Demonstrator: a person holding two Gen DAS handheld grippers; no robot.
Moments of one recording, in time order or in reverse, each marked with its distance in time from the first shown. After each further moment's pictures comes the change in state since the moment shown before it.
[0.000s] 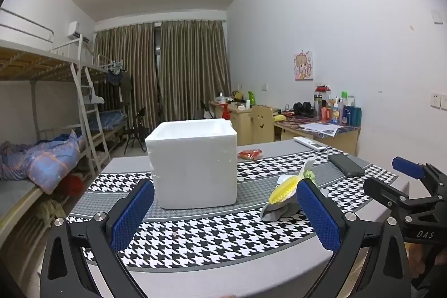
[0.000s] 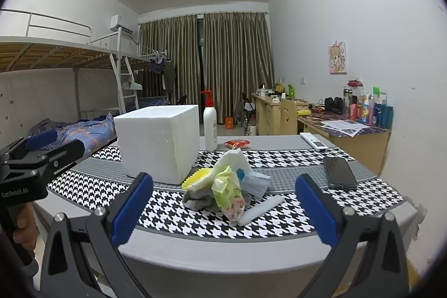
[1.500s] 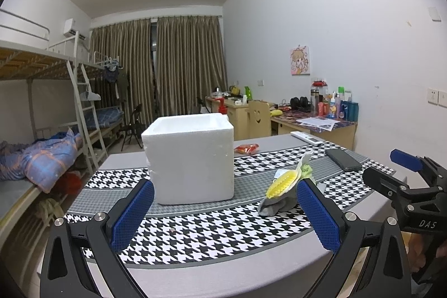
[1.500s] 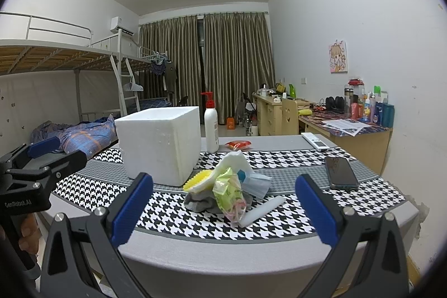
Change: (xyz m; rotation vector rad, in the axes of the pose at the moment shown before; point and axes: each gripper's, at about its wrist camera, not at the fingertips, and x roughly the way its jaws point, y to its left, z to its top) left arm 0.003 0.000 -0.001 -0.010 0.035 -0.019; right arm 0.000 -0.004 -0.002 0.009 -0.002 0.009
